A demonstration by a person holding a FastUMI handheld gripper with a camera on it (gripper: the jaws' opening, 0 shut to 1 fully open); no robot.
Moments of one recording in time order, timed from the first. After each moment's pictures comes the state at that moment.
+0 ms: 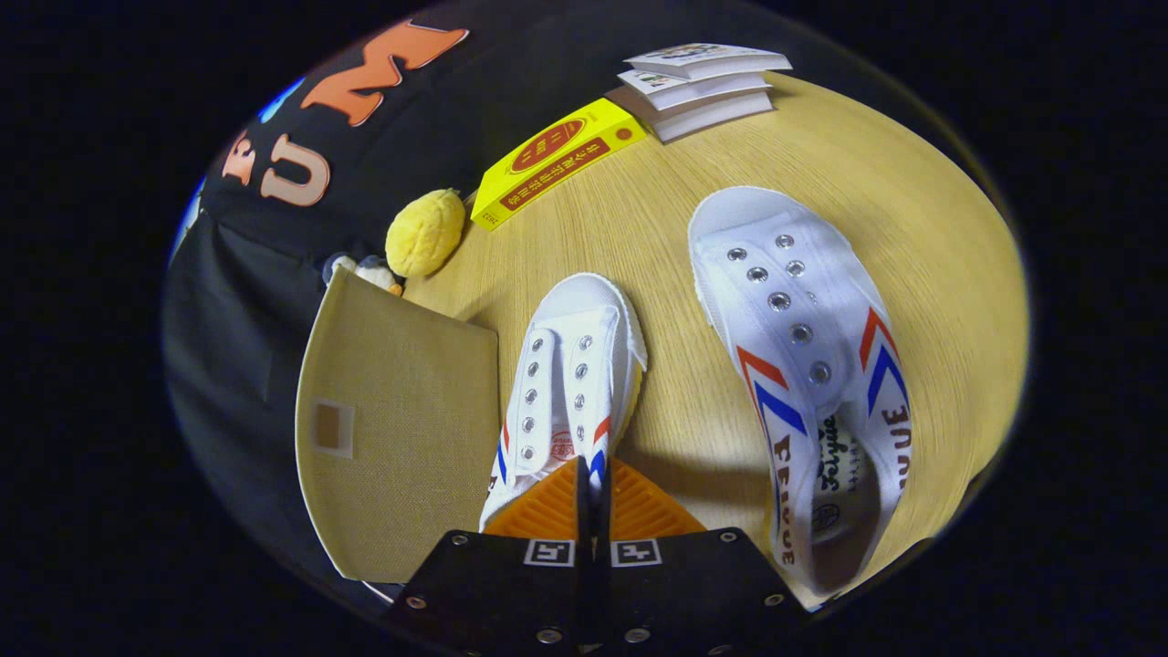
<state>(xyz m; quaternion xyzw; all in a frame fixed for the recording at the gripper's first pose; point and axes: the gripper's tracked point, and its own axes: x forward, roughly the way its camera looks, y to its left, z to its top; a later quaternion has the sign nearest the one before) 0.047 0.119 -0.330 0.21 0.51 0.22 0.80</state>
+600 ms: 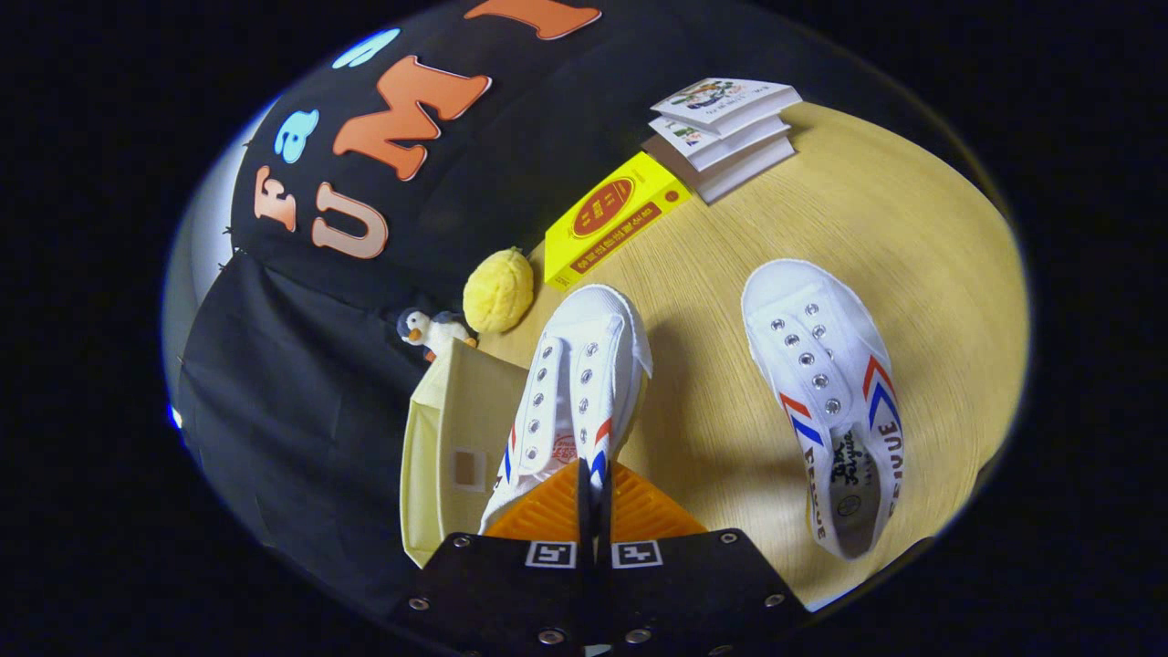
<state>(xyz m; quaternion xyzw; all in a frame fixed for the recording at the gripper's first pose) 0.054 0.131 -0.228 0.29 0.43 0.27 0.81</state>
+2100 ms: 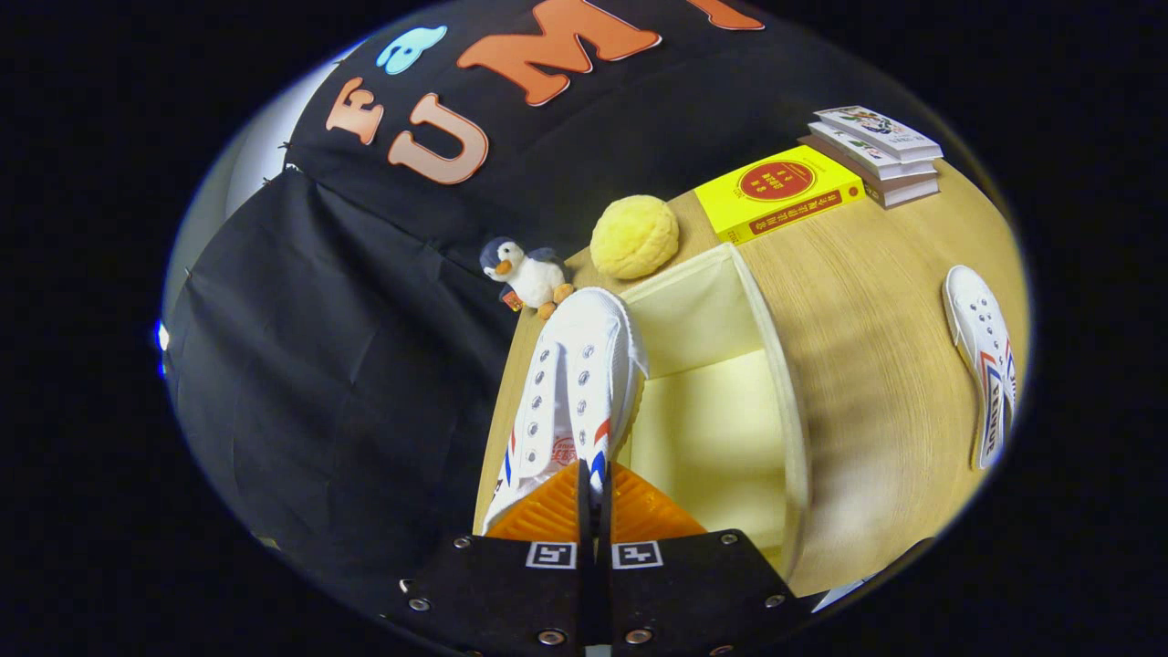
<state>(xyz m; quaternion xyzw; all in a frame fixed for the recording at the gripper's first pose) -0.028 0.325 -0.183 0.20 0.44 0.33 0.81</state>
